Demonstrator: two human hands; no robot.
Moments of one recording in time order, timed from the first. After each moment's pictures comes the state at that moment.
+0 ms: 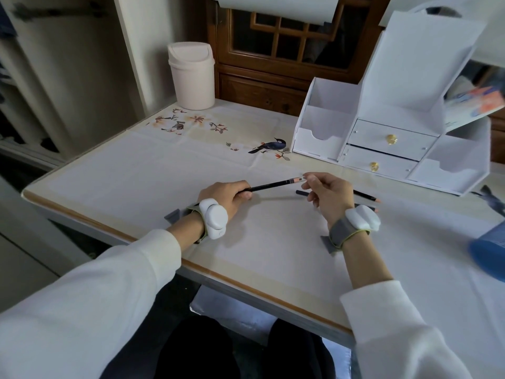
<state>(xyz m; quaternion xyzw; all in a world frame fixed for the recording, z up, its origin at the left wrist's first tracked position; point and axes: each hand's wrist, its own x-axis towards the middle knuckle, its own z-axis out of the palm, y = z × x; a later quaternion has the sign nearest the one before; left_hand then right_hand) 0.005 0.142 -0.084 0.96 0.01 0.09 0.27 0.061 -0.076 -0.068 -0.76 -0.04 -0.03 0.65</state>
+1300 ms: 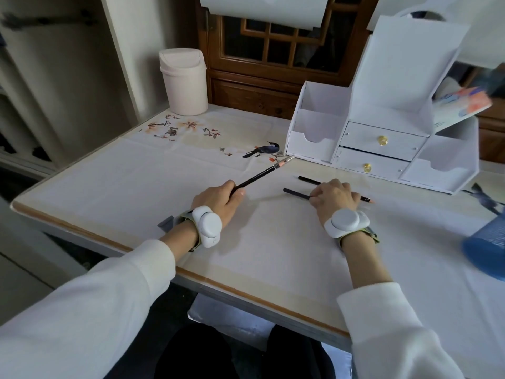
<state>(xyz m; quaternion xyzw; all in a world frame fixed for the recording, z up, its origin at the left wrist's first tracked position) 0.007 0.137 -0.085 0.96 0.05 0.12 0.24 0.072 -0.096 -0.068 -0.98 -0.07 -0.06 0.16</state>
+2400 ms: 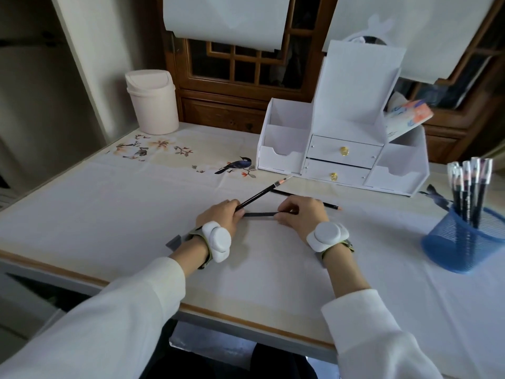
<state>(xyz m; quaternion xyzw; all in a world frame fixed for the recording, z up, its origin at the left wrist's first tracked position) 0.039 0.088 -0.088 0.98 0.03 0.05 0.21 0.065 -0.111 -0.068 -0.91 -0.14 -0.04 0.39</state>
